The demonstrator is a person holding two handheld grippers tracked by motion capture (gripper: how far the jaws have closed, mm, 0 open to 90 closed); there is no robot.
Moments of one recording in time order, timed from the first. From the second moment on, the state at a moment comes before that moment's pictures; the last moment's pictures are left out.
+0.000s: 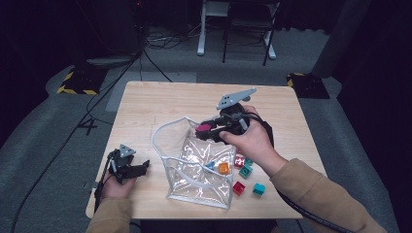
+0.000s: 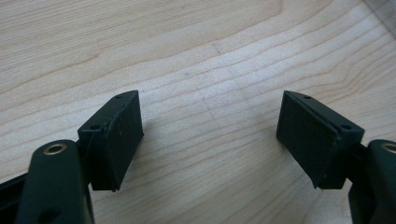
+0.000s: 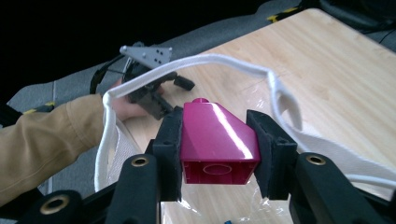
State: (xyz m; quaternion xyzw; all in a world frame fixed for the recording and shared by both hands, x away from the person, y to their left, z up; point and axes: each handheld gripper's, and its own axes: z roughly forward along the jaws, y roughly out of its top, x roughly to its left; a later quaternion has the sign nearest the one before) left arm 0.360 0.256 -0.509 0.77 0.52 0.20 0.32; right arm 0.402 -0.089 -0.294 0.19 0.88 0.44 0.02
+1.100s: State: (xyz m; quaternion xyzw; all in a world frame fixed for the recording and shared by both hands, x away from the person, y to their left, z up) left arm 0.360 0.256 -0.509 0.77 0.52 0.20 0.32; right arm 0.391 -0.085 -0.330 0.19 0.92 0.35 -0.01
